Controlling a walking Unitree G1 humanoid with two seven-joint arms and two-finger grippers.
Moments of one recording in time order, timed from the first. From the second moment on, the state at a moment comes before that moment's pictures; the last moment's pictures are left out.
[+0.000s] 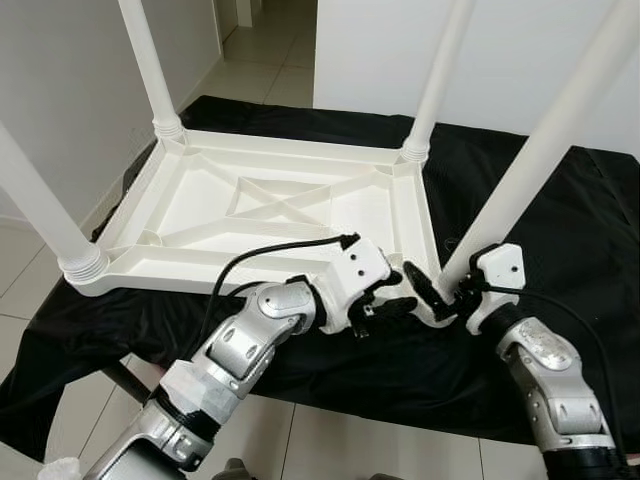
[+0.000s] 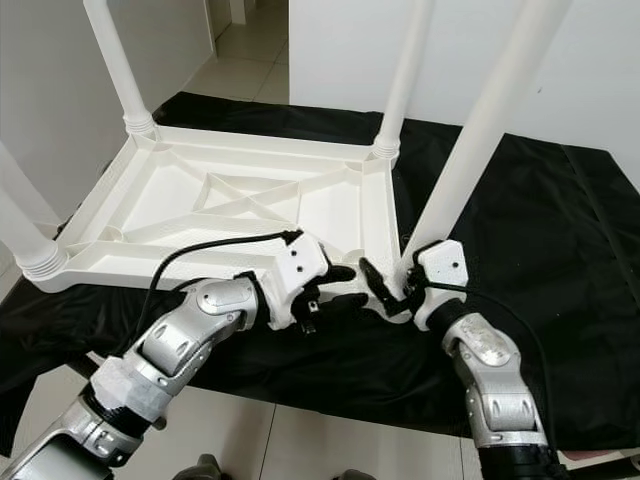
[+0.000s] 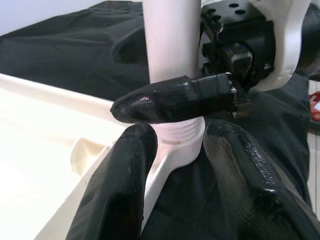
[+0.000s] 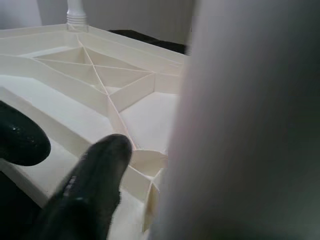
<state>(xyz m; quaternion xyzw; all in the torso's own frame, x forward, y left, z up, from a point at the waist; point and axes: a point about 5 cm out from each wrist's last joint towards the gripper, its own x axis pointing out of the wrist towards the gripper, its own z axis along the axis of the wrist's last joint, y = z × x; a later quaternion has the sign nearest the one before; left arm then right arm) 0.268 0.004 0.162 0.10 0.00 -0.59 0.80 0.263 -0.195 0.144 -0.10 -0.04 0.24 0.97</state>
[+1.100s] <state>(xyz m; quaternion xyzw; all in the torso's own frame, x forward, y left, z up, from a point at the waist) 0.271 0.000 0.163 0.08 0.00 -0.59 0.80 0.267 -0.179 0.142 -0.01 -0.02 0.02 1.00</state>
